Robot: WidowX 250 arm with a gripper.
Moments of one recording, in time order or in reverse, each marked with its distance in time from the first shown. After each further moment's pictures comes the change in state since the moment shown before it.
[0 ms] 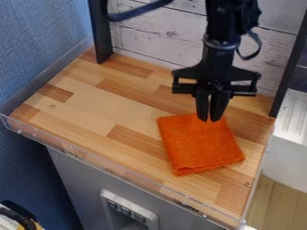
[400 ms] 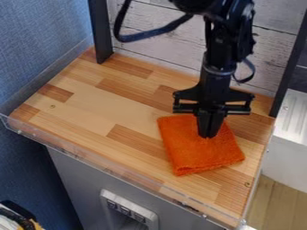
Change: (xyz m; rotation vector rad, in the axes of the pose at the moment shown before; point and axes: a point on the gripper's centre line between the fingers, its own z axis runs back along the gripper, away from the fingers) arm 0.002 0.000 -0.037 0.027 0.017 0.042
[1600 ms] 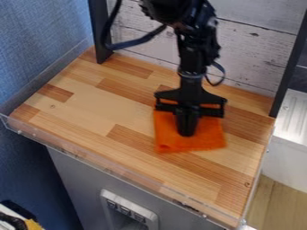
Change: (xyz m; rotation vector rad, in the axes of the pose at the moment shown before) arm 0.041 0.041 -0.026 -0.016 0.029 -0.179
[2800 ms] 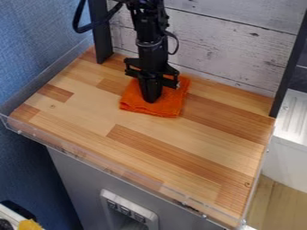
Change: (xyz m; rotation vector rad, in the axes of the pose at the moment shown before) arm 0.052 0.073 -0.001 0.000 -0.012 -0.308
